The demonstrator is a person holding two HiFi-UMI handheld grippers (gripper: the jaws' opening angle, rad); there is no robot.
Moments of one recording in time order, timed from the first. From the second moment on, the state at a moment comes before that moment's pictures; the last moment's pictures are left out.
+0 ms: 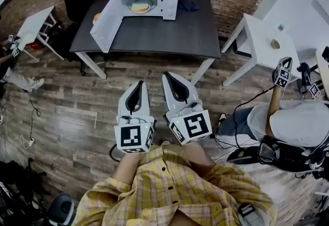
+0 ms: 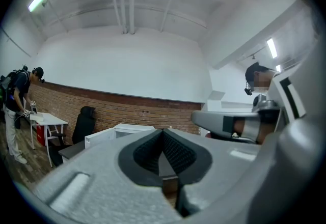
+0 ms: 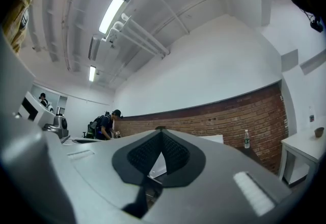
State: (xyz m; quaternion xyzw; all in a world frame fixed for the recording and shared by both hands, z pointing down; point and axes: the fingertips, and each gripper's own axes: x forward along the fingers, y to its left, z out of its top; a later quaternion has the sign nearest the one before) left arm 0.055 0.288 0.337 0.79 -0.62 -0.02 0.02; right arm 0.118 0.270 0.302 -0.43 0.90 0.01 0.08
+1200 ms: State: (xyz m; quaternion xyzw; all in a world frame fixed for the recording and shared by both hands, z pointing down) left arm -0.064 -0.028 0.327 0.82 -0.58 -0.02 0.04; right arm -0.004 -0.034 0.292 -0.48 0.88 0.01 0.05
